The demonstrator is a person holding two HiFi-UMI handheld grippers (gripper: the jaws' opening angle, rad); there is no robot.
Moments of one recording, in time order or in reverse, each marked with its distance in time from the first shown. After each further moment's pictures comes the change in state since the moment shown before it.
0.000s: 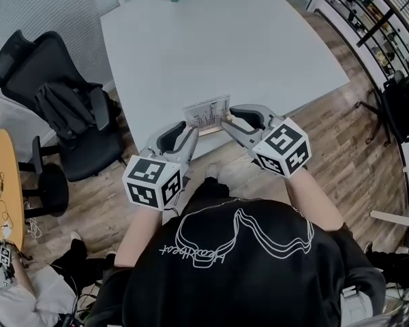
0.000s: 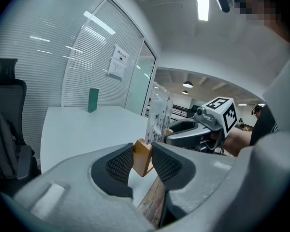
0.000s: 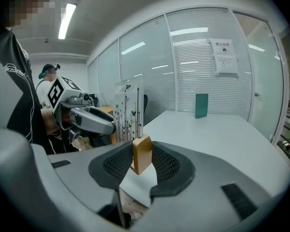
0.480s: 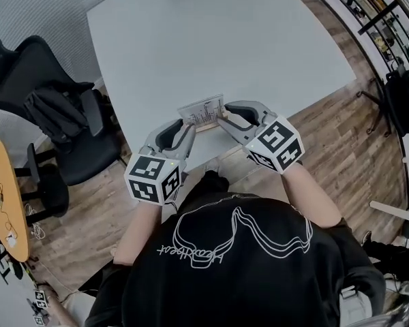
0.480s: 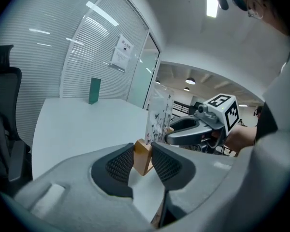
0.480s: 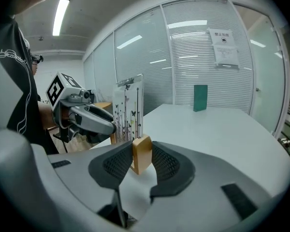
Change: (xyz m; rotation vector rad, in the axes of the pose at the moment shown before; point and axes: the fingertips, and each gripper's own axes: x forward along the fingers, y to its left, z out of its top) left arm 0.058 0.059 -0.019 -0.037 0.063 -0.011; right arm 0.062 -0.048 -0.023 0.018 0.064 -0.007
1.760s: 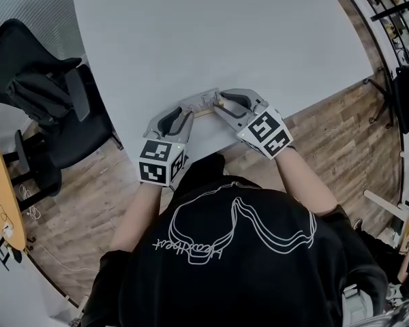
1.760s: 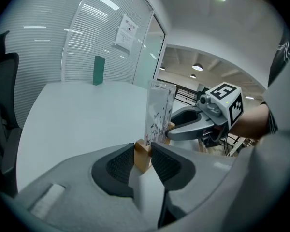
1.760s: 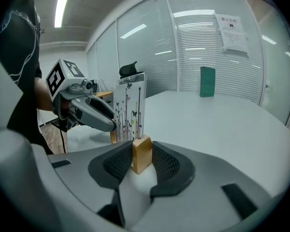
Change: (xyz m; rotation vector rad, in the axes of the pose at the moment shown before) left arm 0.067 0.053 -0.085 0.003 0.163 0.057; right arm 0.080 -0.030 -0.085 -0.048 0.087 0.048
